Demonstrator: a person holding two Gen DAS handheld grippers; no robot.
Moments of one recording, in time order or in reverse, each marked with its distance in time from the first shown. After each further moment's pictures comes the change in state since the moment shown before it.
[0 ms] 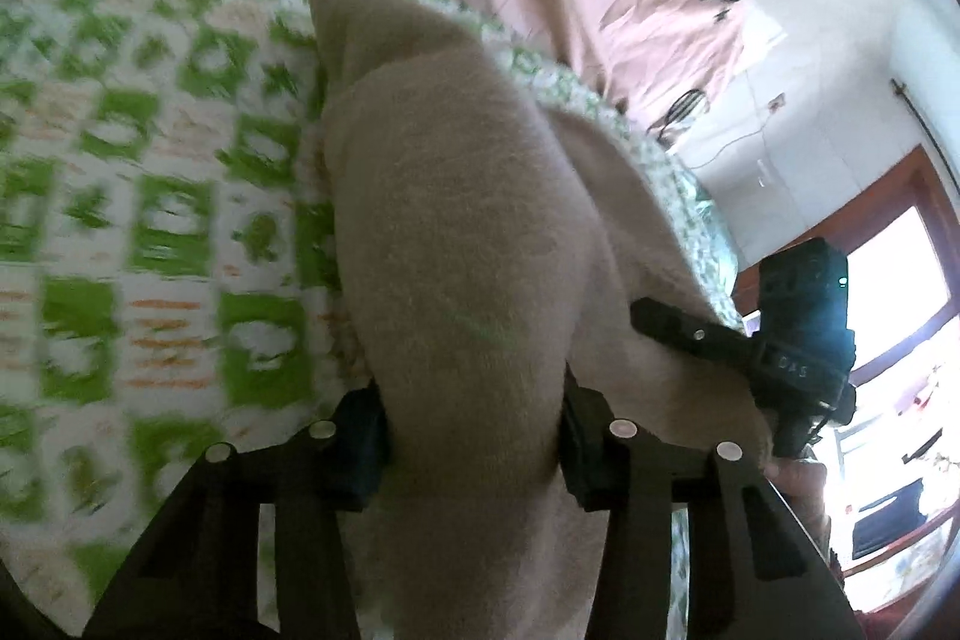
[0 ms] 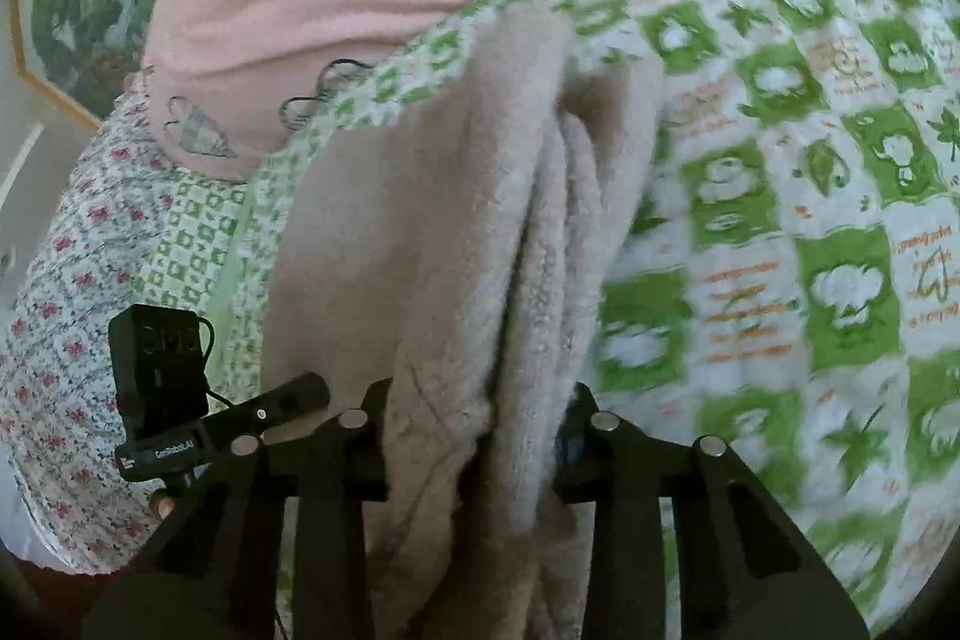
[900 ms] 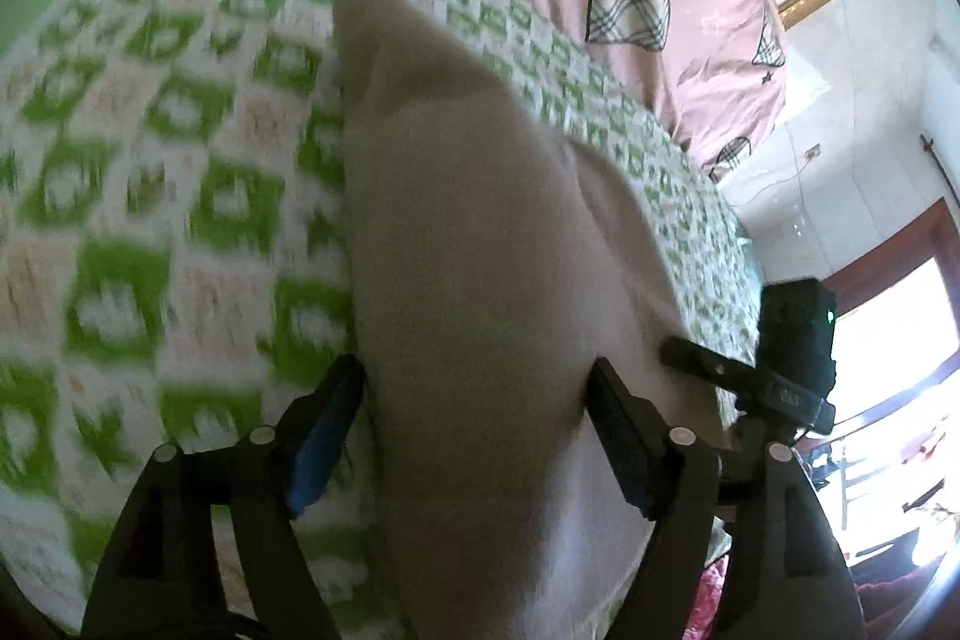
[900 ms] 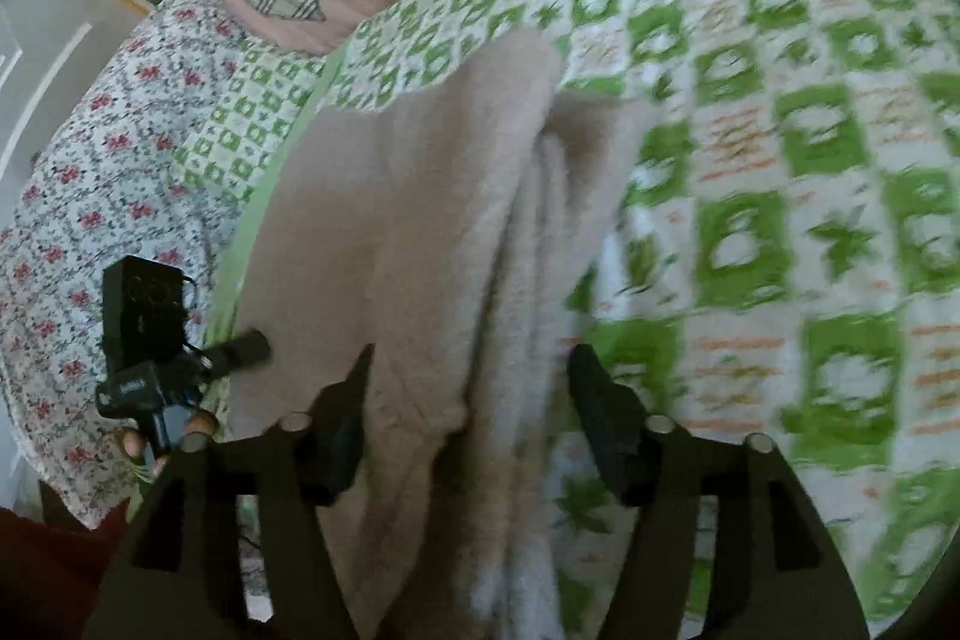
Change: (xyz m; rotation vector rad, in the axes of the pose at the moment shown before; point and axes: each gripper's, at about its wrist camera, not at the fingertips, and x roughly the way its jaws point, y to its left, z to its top) left arm -0.153 0.108 -0.081 -0.124 -0.049 0.100; right arm 0.064 0.084 -0.086 -0.113 0.110 0.058
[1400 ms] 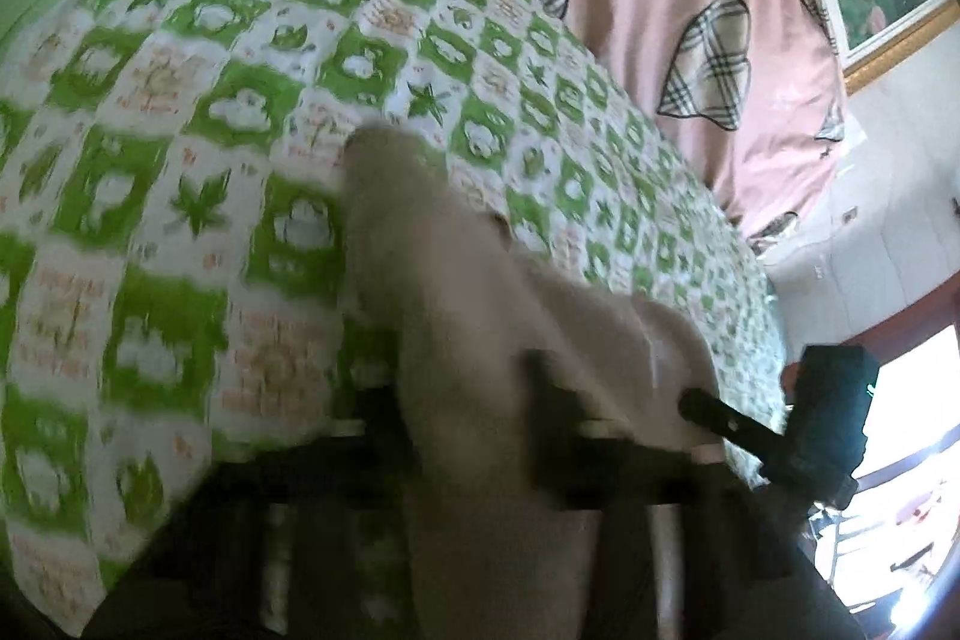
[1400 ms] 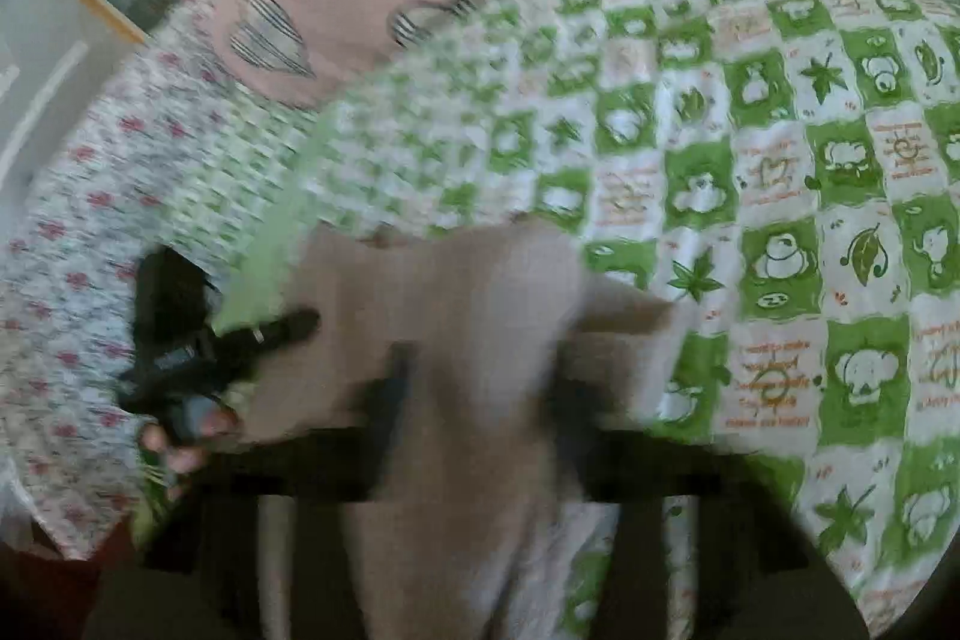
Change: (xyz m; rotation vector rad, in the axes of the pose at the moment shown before) left arm 0.056 0.025 0.102 -0.093 -0.030 0.069; right arm 0.040 0.007 0.078 -0.008 -0.040 -0.019
